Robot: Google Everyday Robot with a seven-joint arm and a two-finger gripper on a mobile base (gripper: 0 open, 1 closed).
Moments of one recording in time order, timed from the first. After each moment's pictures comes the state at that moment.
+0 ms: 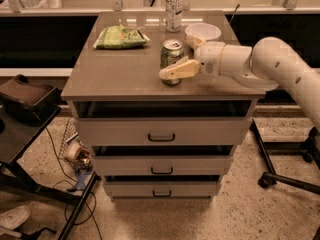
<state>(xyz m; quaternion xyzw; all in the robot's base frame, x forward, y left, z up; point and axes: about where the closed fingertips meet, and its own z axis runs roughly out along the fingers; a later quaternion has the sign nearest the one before) 0.690 -0.049 0.892 -0.41 0.63 0.32 0.57</state>
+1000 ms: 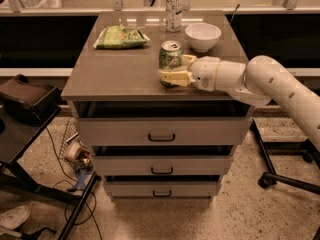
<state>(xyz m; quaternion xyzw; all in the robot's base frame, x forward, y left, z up) 0.677 -0.037 0.859 -0.41 0.62 0.35 0.58</state>
